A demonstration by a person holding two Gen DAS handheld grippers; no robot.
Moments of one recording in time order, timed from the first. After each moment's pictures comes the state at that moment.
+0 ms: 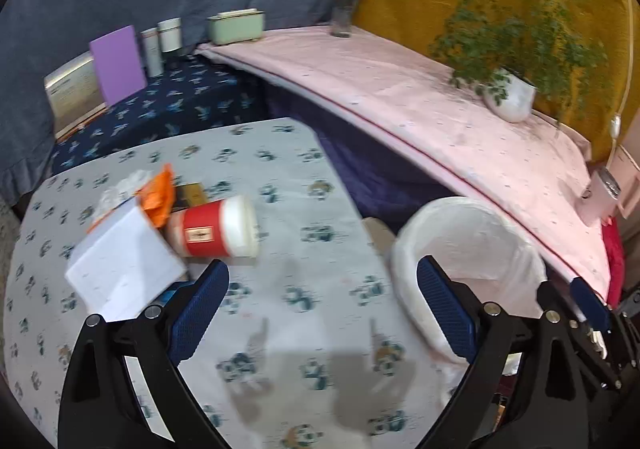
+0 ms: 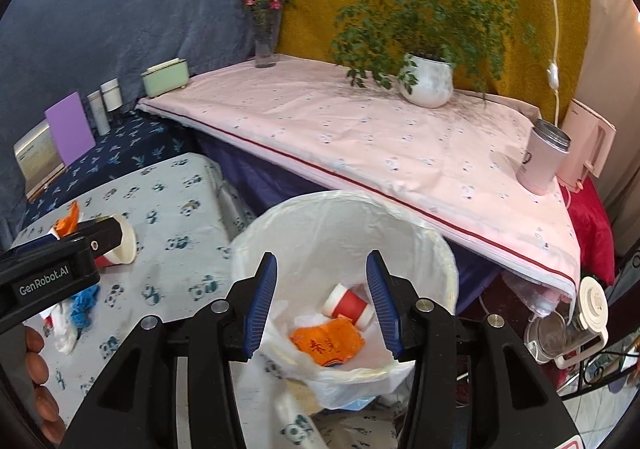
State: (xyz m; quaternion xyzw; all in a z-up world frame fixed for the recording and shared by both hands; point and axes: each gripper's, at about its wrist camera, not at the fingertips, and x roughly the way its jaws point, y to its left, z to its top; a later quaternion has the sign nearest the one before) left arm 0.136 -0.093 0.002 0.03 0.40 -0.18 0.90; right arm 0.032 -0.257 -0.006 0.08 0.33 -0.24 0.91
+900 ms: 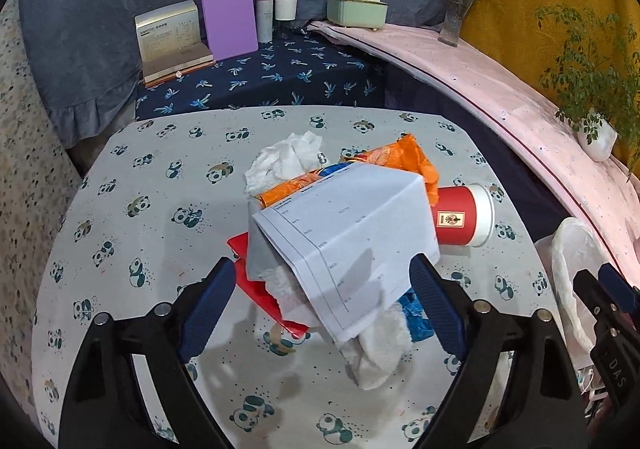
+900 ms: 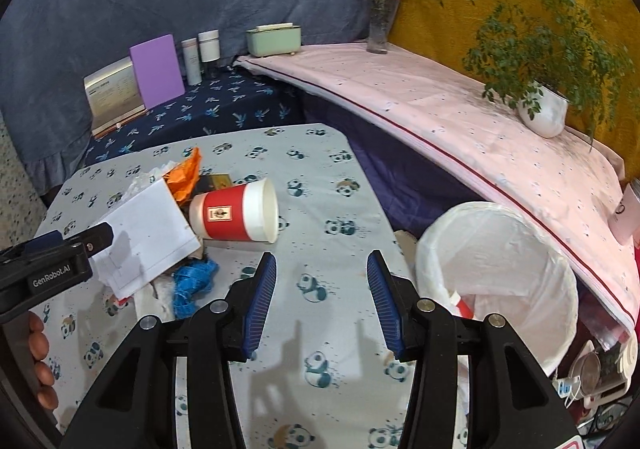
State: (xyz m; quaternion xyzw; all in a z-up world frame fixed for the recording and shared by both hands) left arm 0.186 0.092 -0.038 -0.02 0.42 -0.08 0.91; right arm 0.111 -0.111 -0.024 0.02 0.37 -0.11 0.92
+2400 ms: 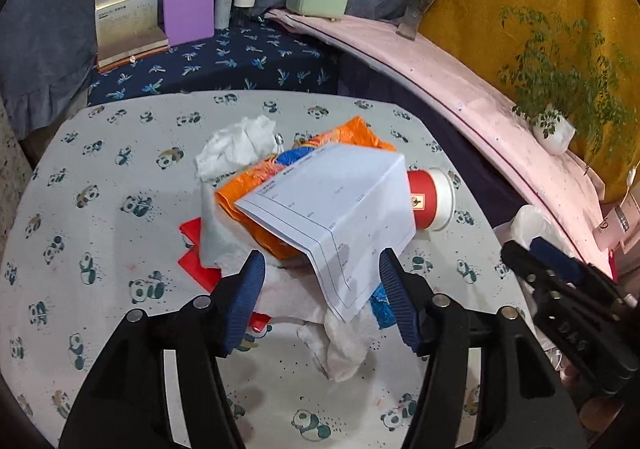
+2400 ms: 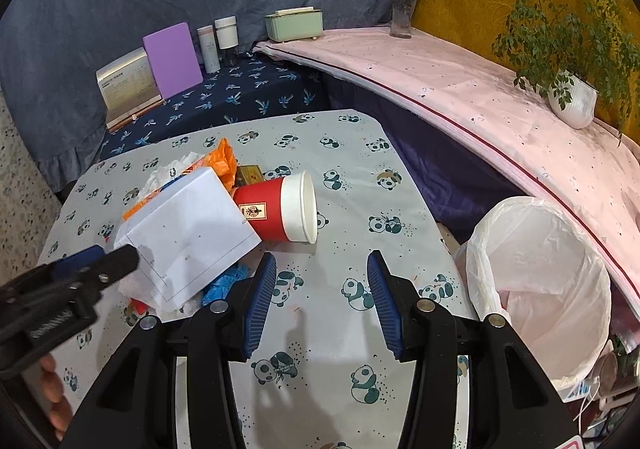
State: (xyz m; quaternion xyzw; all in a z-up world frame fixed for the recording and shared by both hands) left arm 0.187 0.091 -0.054 -0.05 0.43 -0.17 0.89; right arm 0.137 -0.098 -0.039 0.04 0.39 -0.07 0.92
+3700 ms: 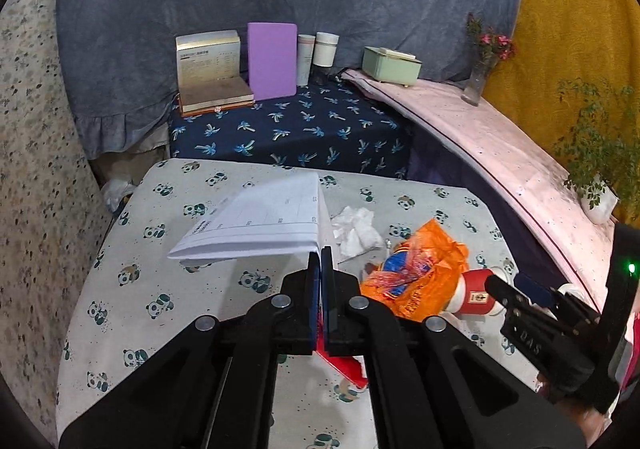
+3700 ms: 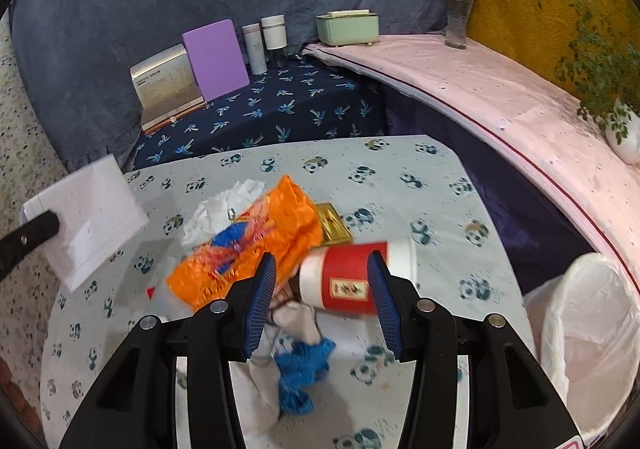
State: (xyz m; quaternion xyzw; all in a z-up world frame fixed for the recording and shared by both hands) left arm 0.209 0.172 0.018 -0.07 0.36 -0.05 0.93; right arm 0.219 -0.044 -0.030 0.04 0.39 0.00 0.92
